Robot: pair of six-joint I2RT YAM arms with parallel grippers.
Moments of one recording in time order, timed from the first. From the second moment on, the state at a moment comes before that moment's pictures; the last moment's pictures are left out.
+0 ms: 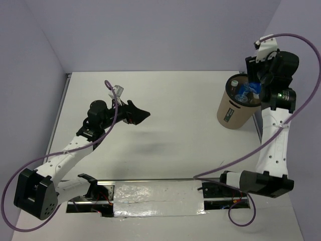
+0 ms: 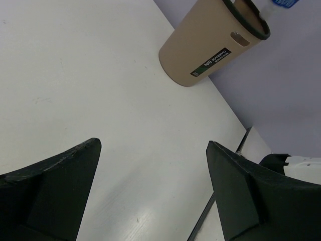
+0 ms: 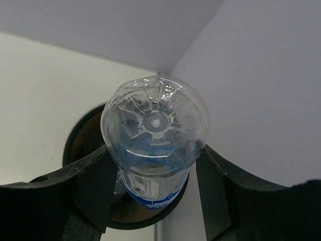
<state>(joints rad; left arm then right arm) -0.38 1.09 0.71 0.27 0.48 -0.57 -0.22 1.23 1.70 -0.63 -0.08 -0.45</state>
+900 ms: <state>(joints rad) -0.38 1.01 0.70 0.25 0.48 -0.59 -0.26 1.34 1.64 -0.74 -0.19 -0.44</state>
